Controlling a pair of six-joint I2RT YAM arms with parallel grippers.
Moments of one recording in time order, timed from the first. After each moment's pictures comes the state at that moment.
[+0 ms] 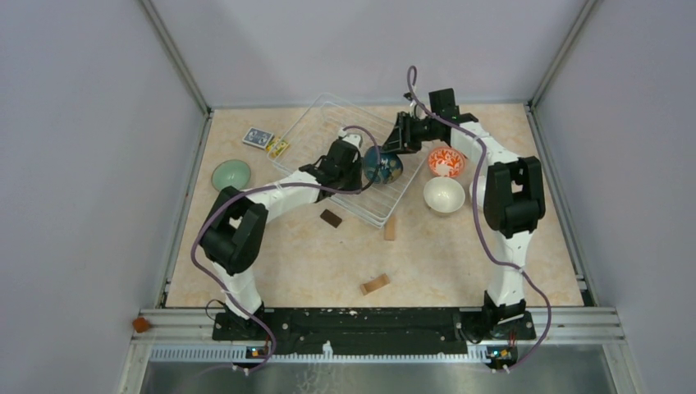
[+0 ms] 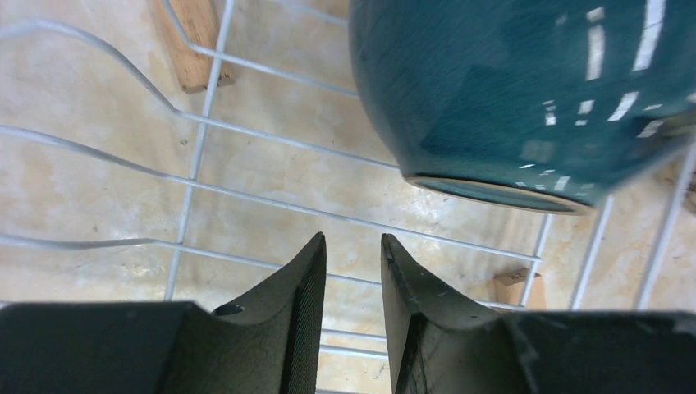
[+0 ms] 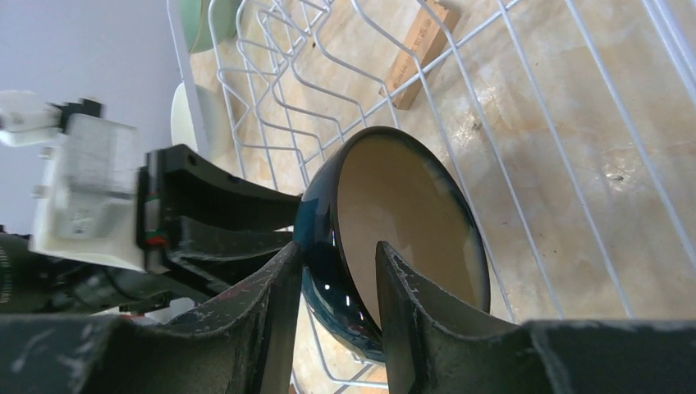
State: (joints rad) left arm -0.62 1.84 1.22 -0.17 -0.07 -0.38; right arm 0.27 2.07 1.70 -0.42 -0.83 0.34
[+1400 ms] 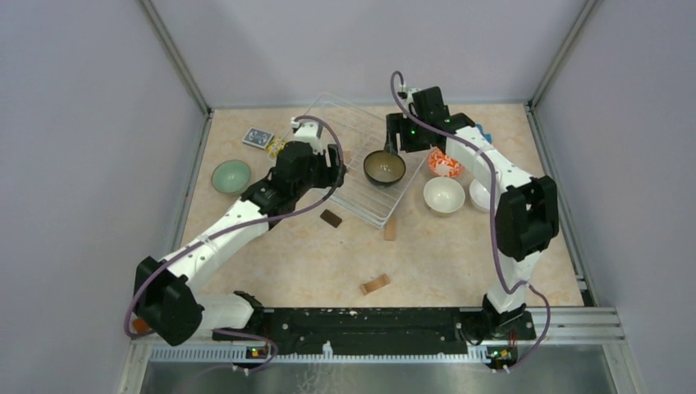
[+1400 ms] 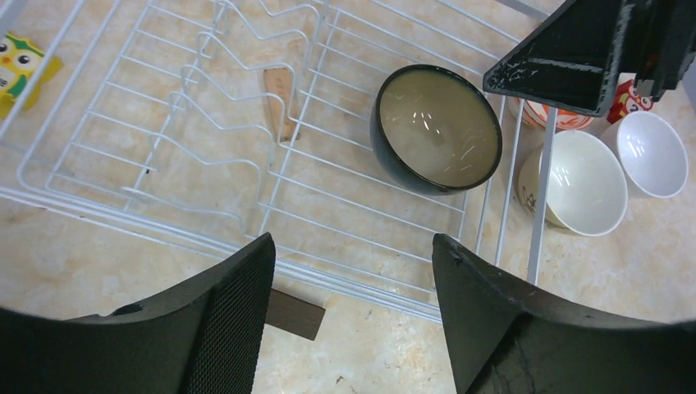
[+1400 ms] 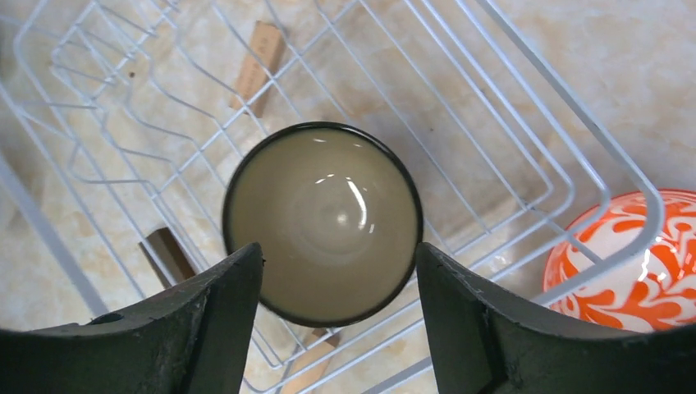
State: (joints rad) left arm -0.59 1.29 1.04 -0.18 -0.15 -0.39; right arm 0.42 1.85 1.65 -0.55 -0.18 0.21
